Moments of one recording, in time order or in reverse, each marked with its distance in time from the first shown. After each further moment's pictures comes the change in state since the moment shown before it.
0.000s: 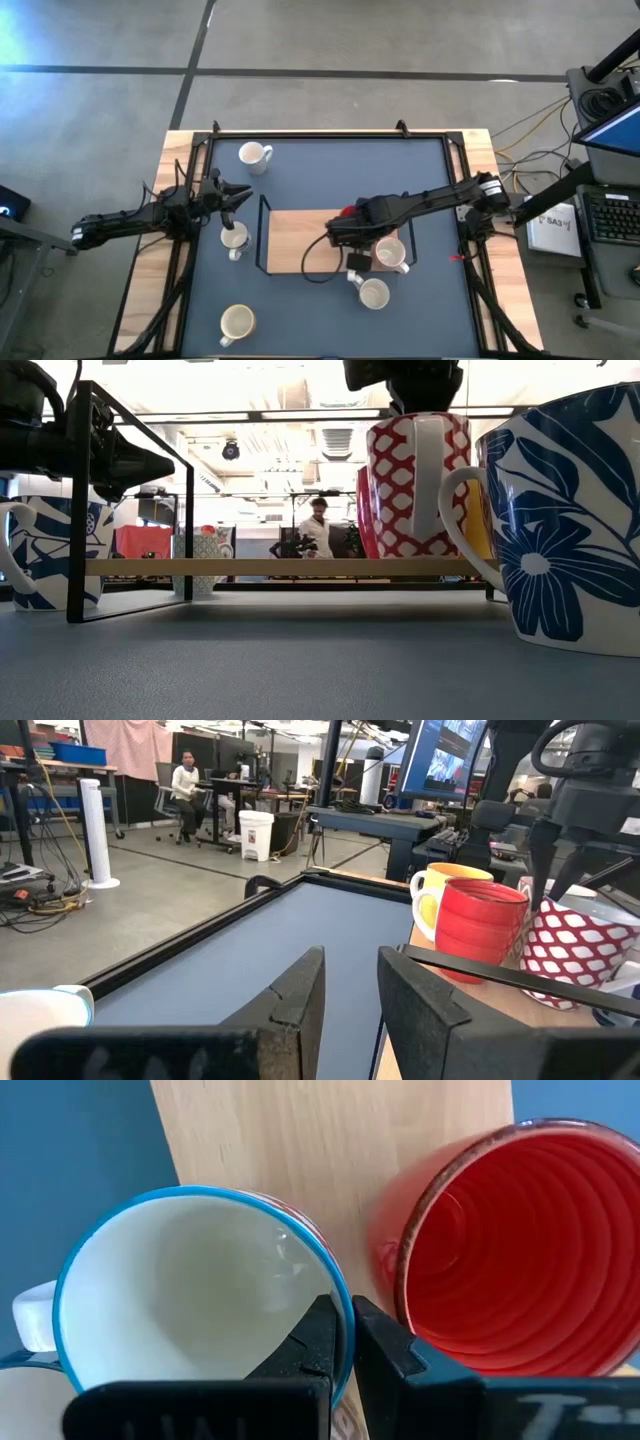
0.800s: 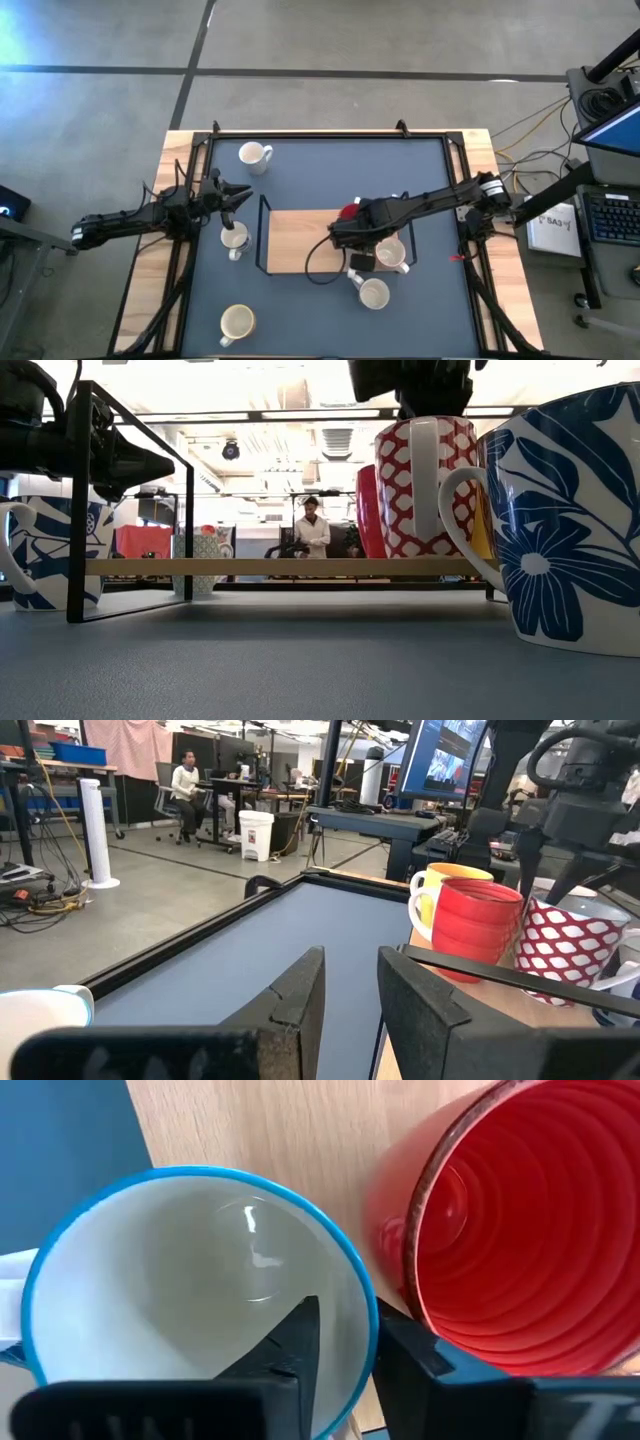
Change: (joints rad) left arm 0.000 0.000 0.000 0.000 0.000 0.000; right arm 0.000 -0.015 -0.053 0.010 0.014 0.003
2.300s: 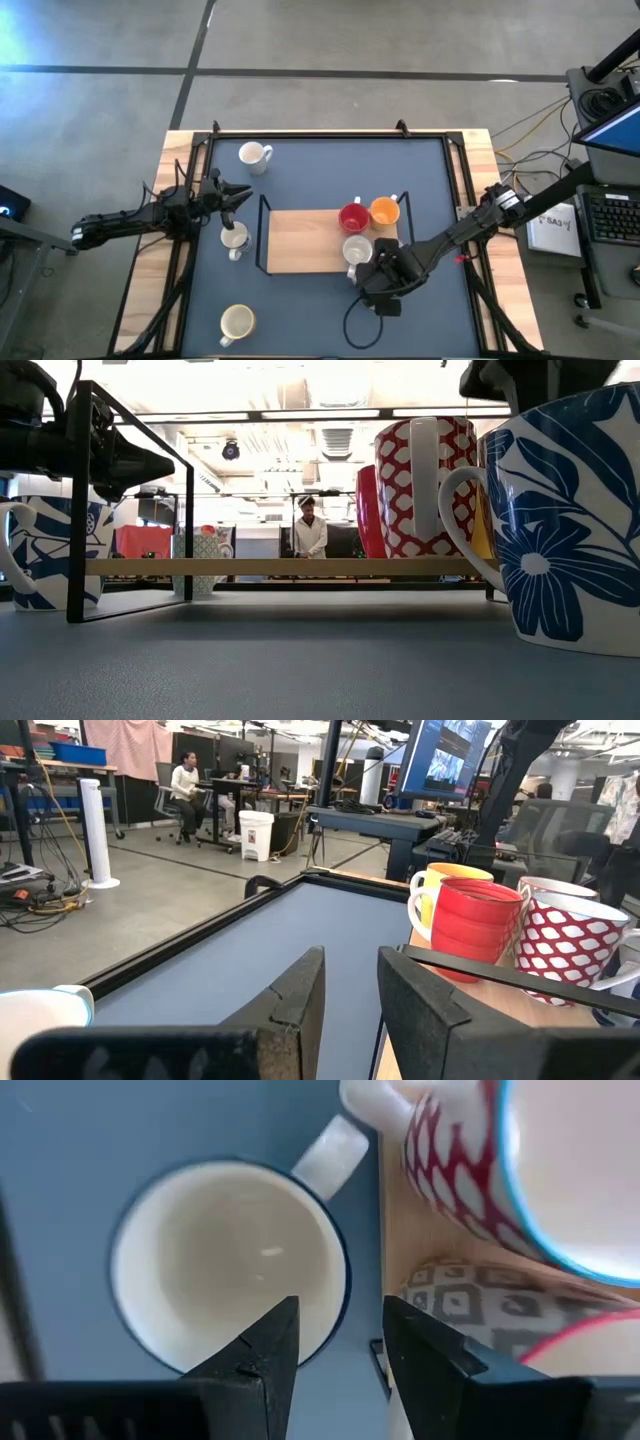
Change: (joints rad) left arm 0.000 0.000 0.000 0.000 0.000 0.000; right arm 0.314 -0.047 -0.097 0.054 -0.012 0.162
